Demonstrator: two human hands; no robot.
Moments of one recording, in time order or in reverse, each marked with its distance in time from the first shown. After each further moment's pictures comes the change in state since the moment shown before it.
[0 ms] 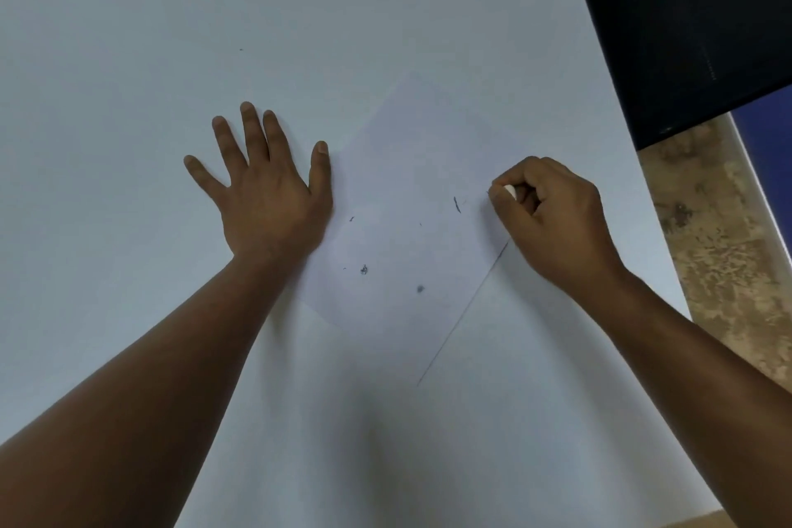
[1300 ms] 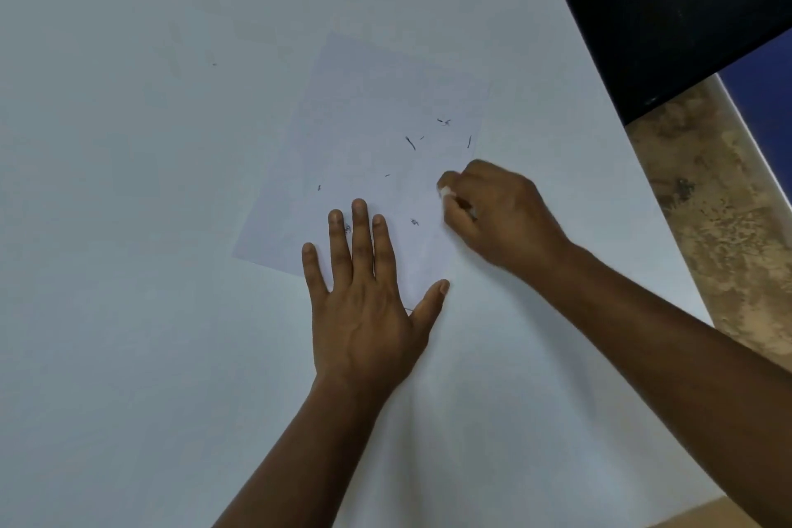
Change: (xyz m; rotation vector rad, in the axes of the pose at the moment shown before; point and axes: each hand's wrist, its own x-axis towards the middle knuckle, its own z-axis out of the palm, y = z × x) left_hand -0.126 0.045 0.023 0.043 -0.159 0.365; right_hand 0.002 -0.001 0.034 -0.177 -0.038 -0.252
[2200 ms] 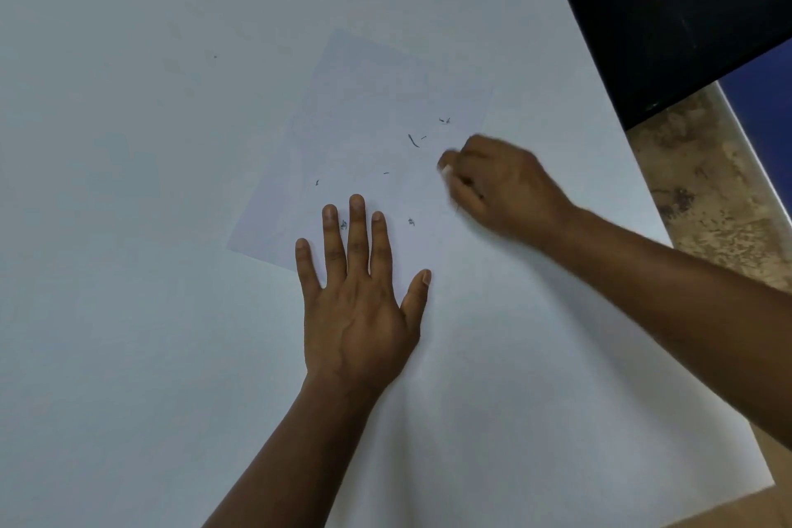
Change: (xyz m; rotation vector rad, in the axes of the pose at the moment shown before) left_hand 0.000 0.001 0.003 0.020 0.046 -0.013; right_hand 0.025 0.022 -0.008 -0.075 -0.018 -0.238
